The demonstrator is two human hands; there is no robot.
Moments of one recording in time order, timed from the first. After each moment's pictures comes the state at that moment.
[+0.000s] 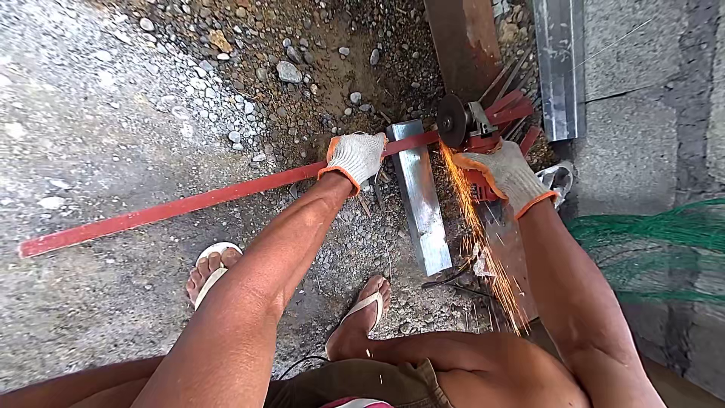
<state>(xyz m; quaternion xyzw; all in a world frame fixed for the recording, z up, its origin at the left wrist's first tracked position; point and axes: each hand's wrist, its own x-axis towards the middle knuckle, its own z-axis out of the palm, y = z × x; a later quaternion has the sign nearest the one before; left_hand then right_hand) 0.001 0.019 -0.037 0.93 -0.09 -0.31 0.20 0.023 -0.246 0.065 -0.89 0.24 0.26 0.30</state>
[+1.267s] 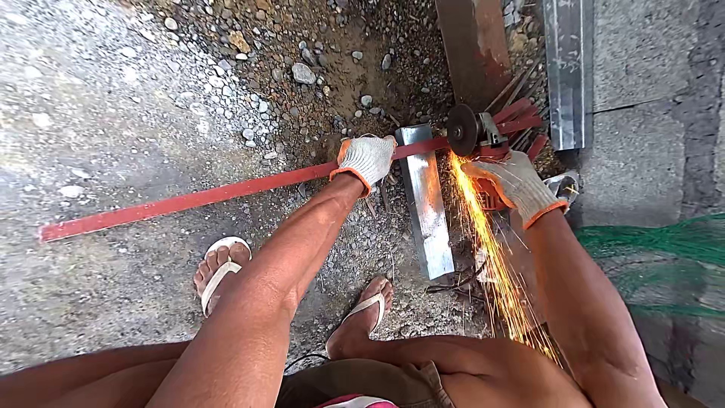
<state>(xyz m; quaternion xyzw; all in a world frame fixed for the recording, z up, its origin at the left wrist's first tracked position) -0.002 0.017 -0.037 0.93 -0.08 -0.31 0.20 0.006 -0.276 0.057 -0.92 0.16 0.26 0.24</state>
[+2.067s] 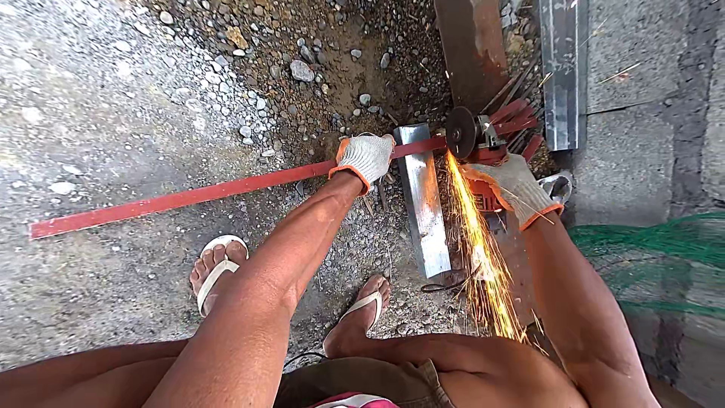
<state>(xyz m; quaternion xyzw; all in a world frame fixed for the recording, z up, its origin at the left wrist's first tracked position) -0.001 0.018 -0.037 0.92 -0.09 -0.31 0.21 0.002 -0.278 0.054 -0.91 0.18 0.26 0.27</state>
